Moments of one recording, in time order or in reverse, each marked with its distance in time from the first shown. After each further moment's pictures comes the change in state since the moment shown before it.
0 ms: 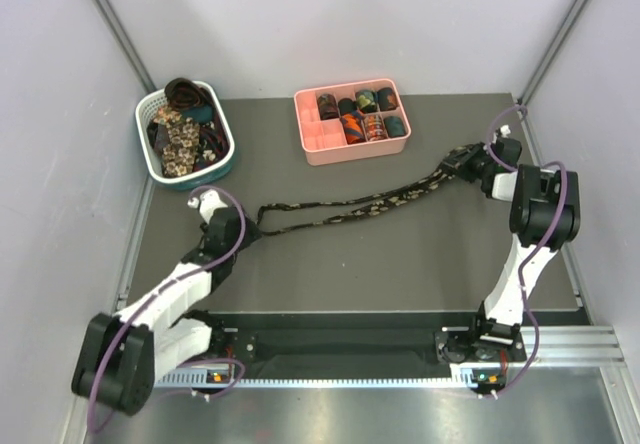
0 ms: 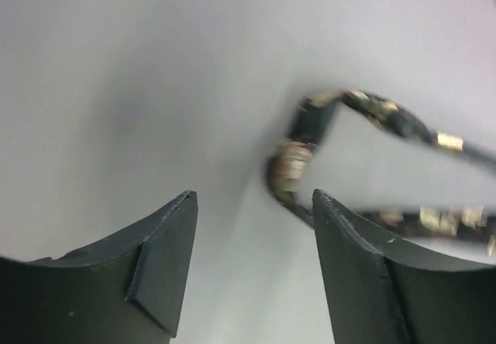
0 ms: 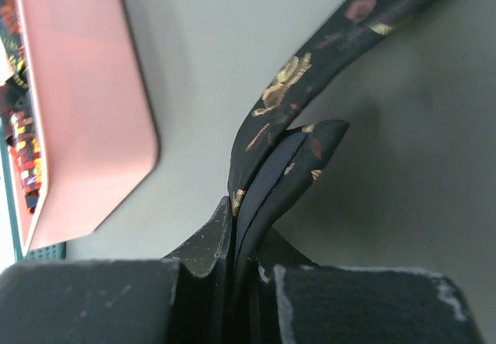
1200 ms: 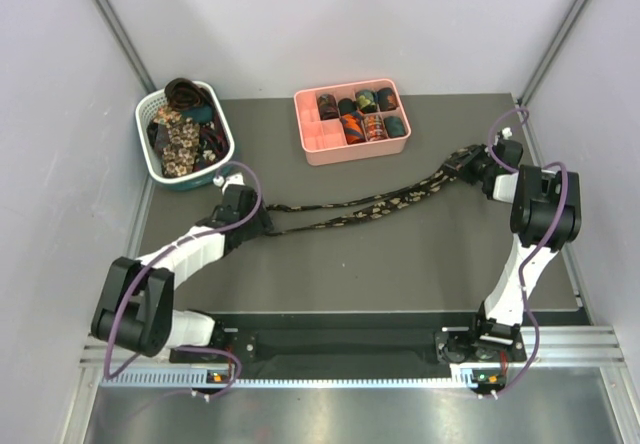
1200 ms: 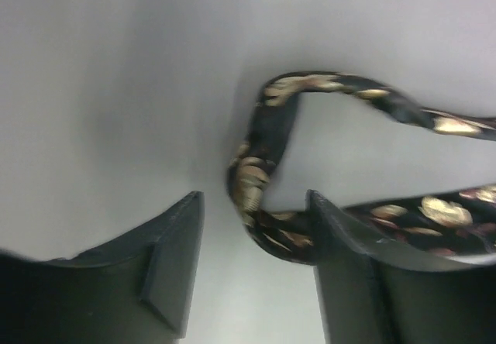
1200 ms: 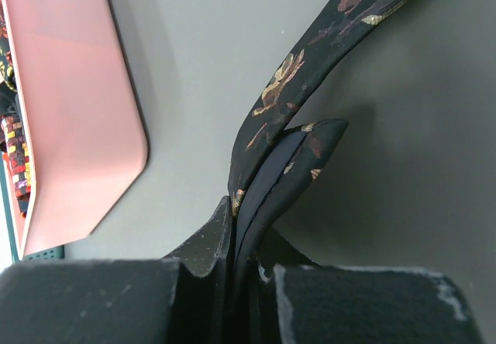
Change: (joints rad) left arm 0.014 0.271 0.218 -0.114 0.180 0.112; right arm -0.016 0.000 -0.016 0.000 0.008 0.006
